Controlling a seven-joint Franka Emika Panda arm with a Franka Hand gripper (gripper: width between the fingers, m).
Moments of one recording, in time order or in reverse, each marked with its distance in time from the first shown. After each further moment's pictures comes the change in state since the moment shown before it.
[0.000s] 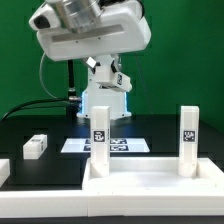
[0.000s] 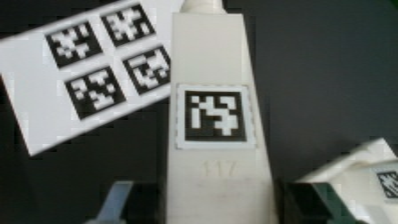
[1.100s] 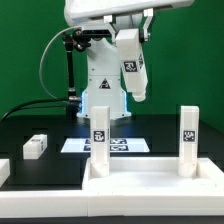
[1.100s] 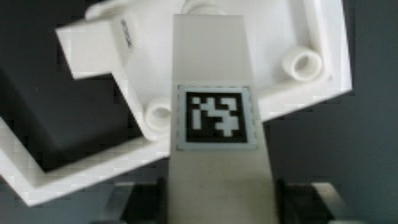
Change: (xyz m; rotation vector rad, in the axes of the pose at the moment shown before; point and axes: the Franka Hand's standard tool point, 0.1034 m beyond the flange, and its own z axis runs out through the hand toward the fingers) arm 0.041 -0.091 -0.073 -0.045 0.810 -0.131
